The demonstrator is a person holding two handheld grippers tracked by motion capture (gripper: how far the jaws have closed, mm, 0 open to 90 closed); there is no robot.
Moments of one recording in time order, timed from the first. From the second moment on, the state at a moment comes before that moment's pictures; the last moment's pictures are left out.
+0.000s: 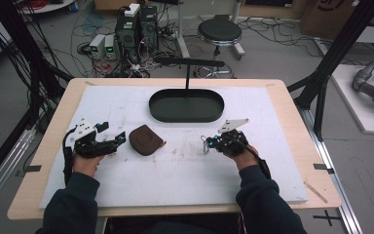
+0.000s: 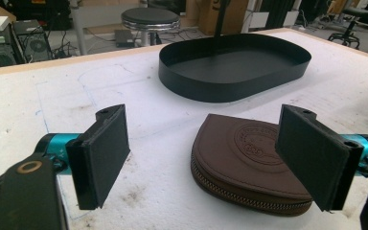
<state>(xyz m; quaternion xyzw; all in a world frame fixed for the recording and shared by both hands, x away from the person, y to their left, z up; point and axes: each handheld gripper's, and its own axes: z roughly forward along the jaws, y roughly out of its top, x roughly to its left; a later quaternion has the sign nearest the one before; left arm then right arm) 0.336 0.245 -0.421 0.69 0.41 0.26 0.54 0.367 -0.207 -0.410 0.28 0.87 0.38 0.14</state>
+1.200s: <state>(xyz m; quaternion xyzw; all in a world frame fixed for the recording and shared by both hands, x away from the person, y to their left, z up) 0.337 0.244 -0.423 0.70 0.41 0.25 0.53 0.464 -0.235 -0.339 0.33 0.80 0.46 0.21</state>
